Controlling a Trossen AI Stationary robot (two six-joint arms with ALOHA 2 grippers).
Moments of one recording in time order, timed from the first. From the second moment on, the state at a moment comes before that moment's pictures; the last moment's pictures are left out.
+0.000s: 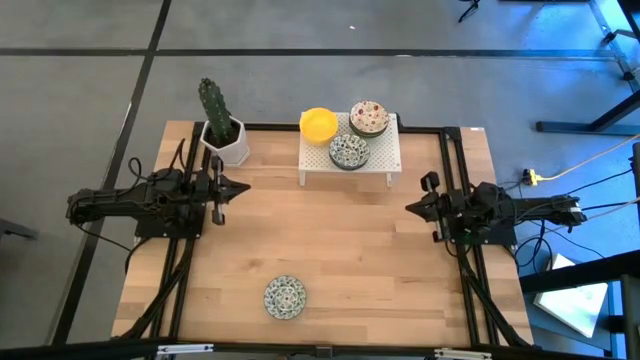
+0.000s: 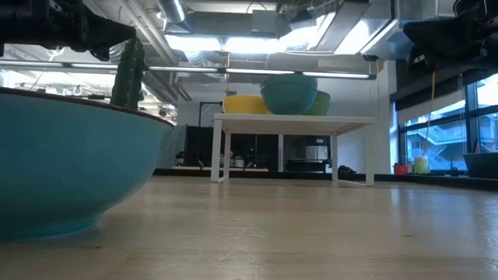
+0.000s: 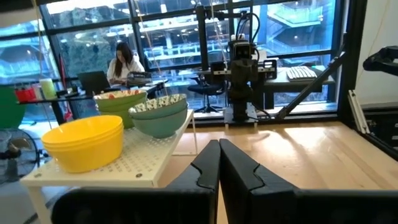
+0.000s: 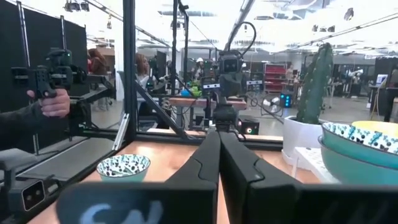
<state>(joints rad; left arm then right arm) 0.09 0.15 0.20 0.02 -0.08 0.10 0.04 0.10 0.01 0.31 -0.05 -0.03</state>
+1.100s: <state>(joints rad) 0.09 0.31 0.20 0.04 -0.14 0.01 0.04 0.10 0.01 0.28 -0.01 -0.02</state>
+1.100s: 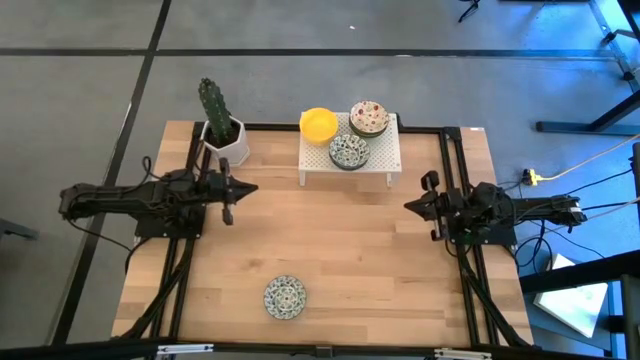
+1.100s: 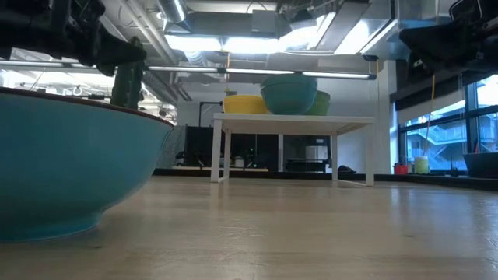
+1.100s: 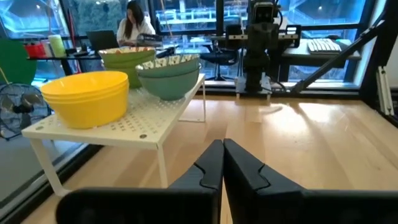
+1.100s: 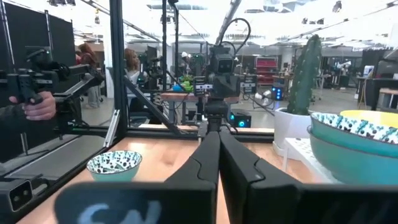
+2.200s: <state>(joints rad) 0.08 0.69 0.20 0.45 -0.13 -0.12 0.04 0.10 0.01 0.29 -0.01 -0.05</state>
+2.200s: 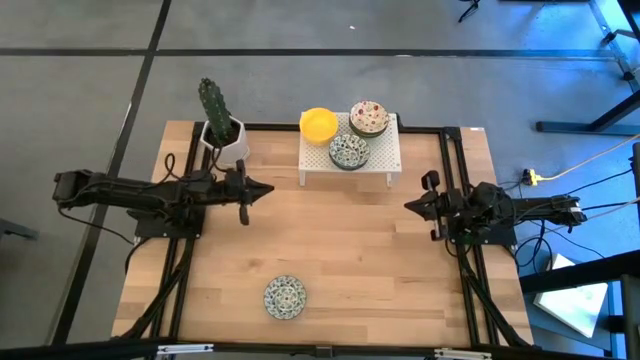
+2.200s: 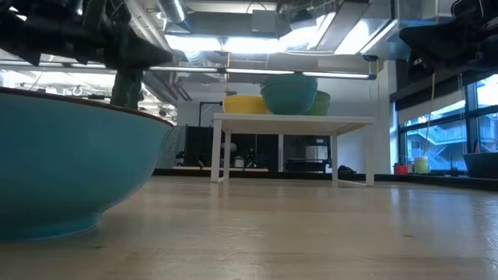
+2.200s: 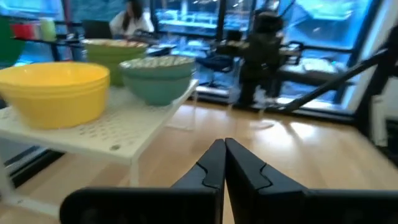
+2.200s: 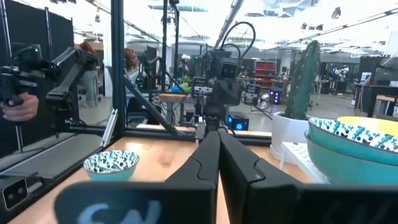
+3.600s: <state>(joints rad) -0.51 1.10 0.85 -0.29 -0.46 -0.14 0.04 0.10 0.01 0.36 -0.02 -0.16</state>
